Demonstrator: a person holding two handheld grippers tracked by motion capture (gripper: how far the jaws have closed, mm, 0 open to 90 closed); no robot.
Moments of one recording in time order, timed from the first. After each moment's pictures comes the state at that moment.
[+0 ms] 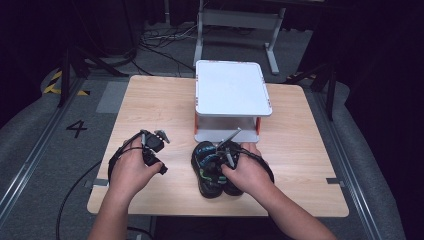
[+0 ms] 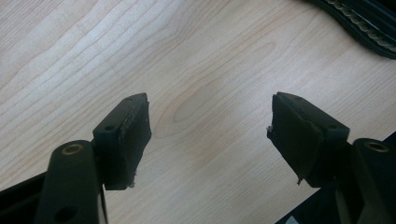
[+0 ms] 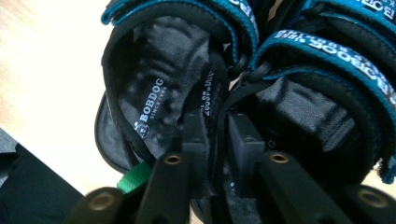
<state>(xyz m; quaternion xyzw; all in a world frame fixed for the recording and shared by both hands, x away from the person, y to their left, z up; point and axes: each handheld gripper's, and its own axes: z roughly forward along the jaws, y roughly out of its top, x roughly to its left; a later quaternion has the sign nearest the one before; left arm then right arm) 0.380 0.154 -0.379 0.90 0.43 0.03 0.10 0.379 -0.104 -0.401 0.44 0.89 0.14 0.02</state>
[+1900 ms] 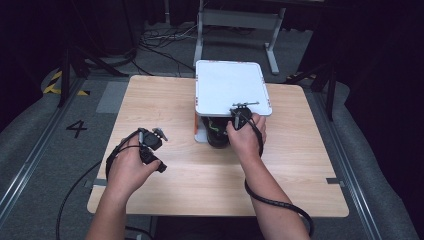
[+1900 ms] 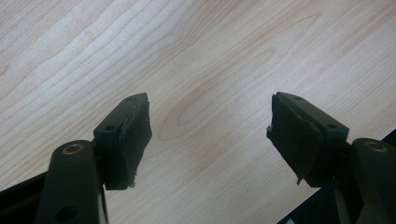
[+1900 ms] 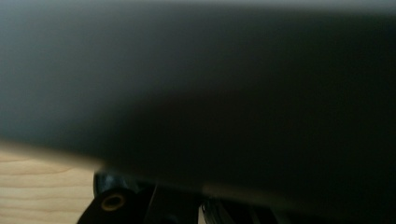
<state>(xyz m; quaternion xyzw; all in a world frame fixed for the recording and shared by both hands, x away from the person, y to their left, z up) 0.382 0.160 -0.374 0.90 0.43 0.04 0.12 0.483 -0.125 -0.400 0.59 0.73 0.30 0.19</state>
